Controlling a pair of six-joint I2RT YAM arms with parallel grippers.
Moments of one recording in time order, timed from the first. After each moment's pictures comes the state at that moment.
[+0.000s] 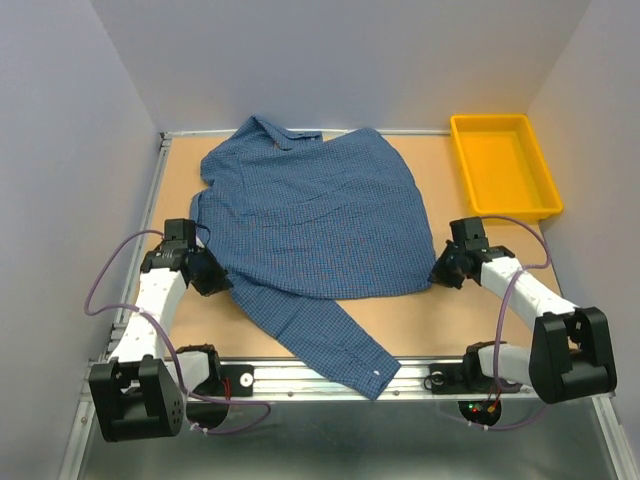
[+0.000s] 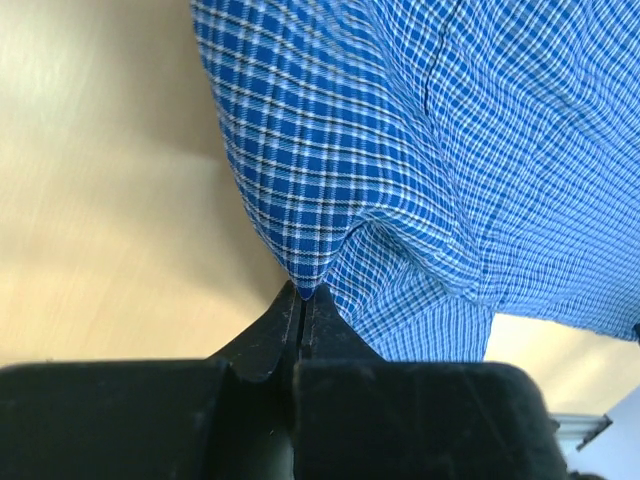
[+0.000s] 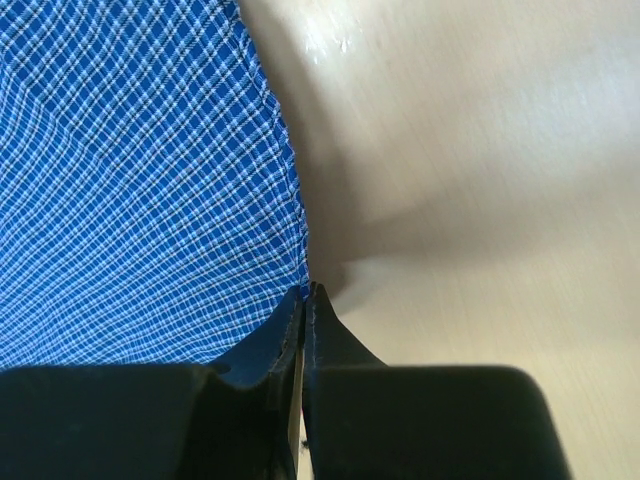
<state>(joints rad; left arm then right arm) 0.06 1.04 0.71 -0.82 0.18 -0.62 0.15 1.23 0.63 -0.50 0.01 0.73</state>
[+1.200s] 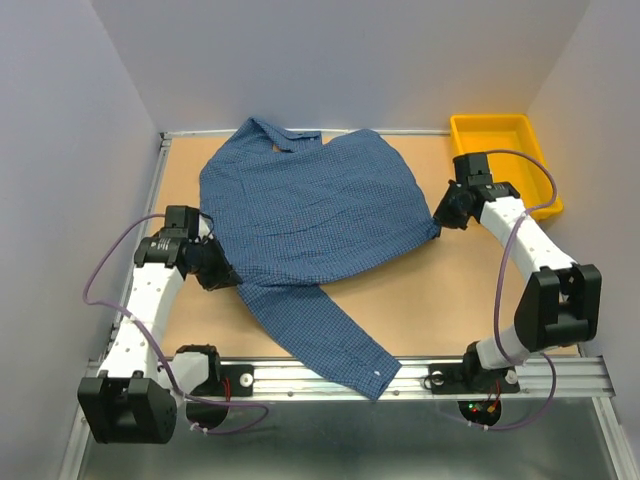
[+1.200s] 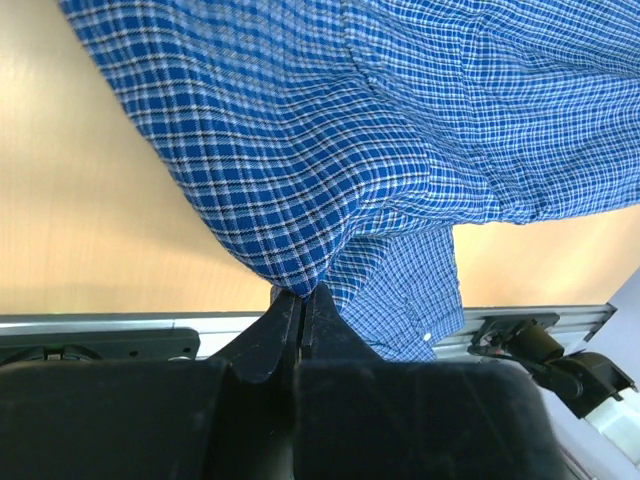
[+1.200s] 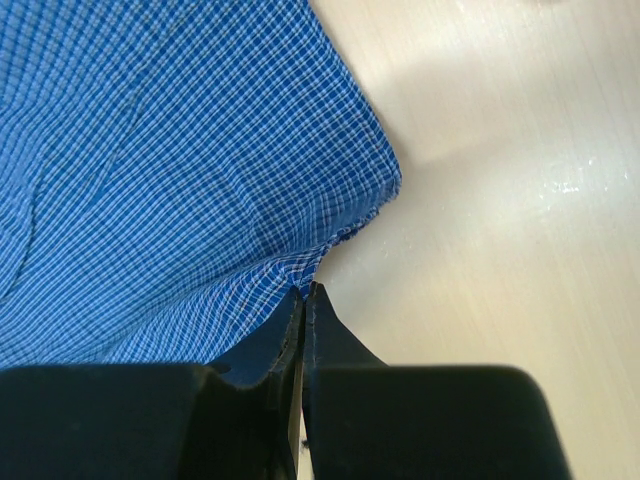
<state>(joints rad) -0.03 1.00 0.91 -1.07 0.29 -0.56 0.12 1.48 1.20 -0.70 0.09 0.62</state>
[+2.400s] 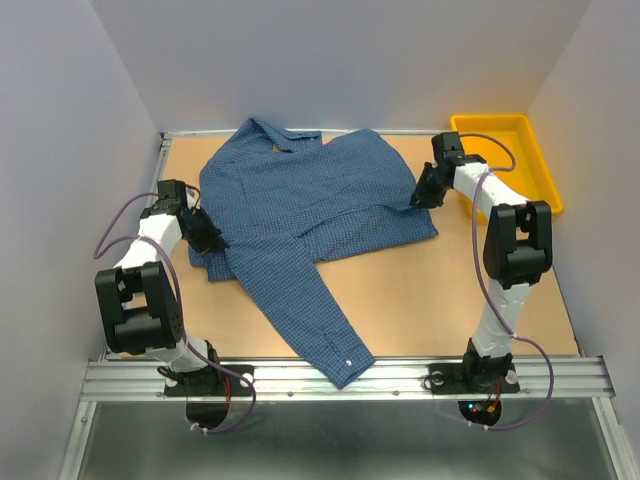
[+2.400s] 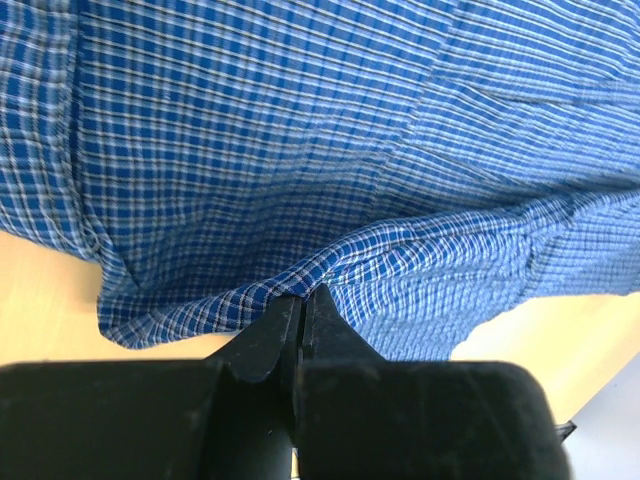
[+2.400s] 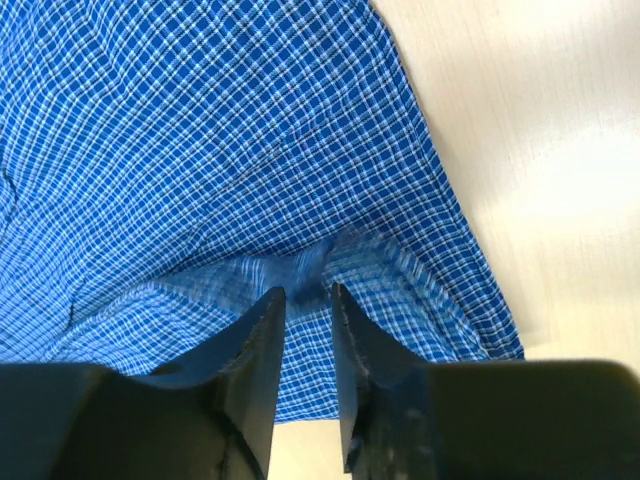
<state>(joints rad) 0.15 1.50 0.99 -0.63 0.30 -0.51 0.11 1.98 1.56 -0.64 -0.09 0.58</state>
